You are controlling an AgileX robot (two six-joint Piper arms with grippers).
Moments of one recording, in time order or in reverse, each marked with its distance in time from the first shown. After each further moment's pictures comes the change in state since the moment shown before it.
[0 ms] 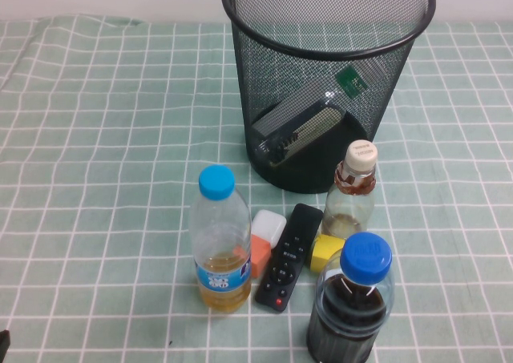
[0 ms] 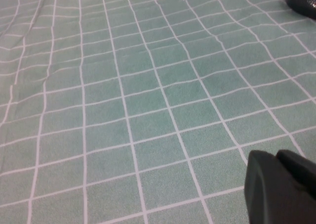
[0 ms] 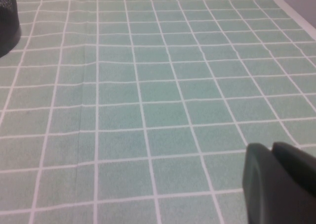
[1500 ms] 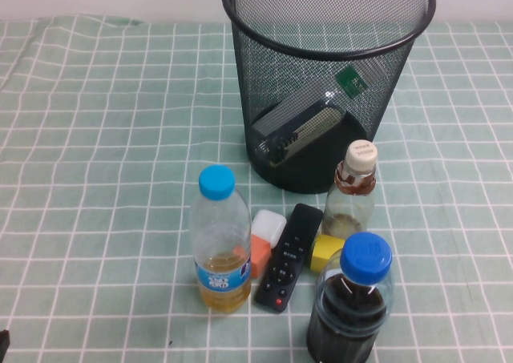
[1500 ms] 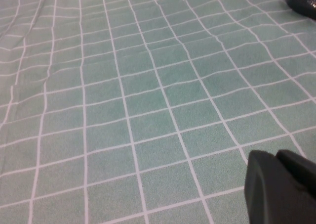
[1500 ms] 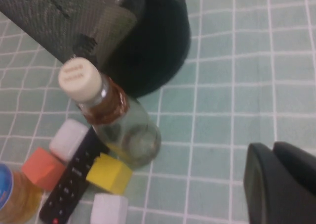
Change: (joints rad) right arm 0.140 0.980 -0.802 0.678 0.220 -0.461; left arm 0.000 -0.002 0.000 0.002 0.002 0.000
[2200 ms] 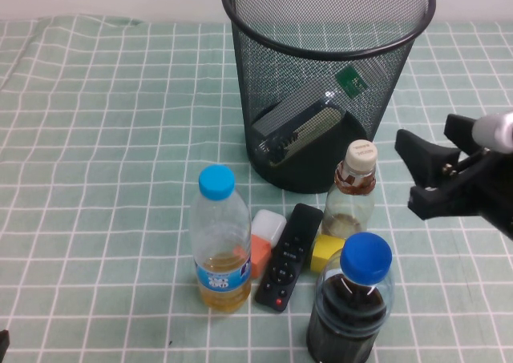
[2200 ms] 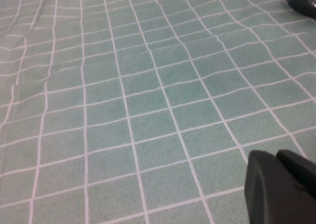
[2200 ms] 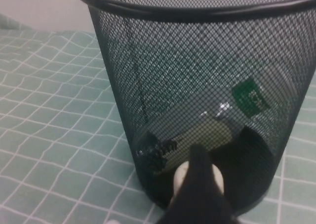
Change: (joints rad) right arm 0.619 0.151 0.181 -0.250 -0.943 0.245; left arm 0.000 0.000 0.000 0.000 0.000 0.000
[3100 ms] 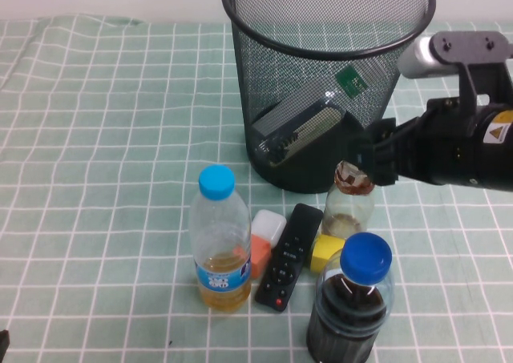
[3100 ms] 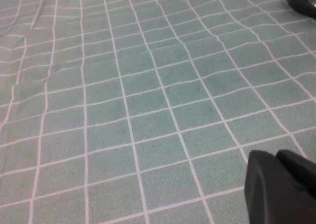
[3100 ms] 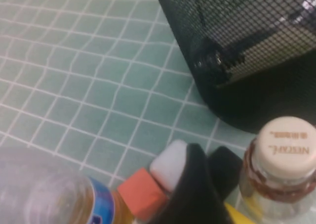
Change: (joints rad) right arm -0.090 0.179 -0.425 -0.208 0.785 0.316; left arm 0.000 0.000 0.000 0.000 0.000 0.000
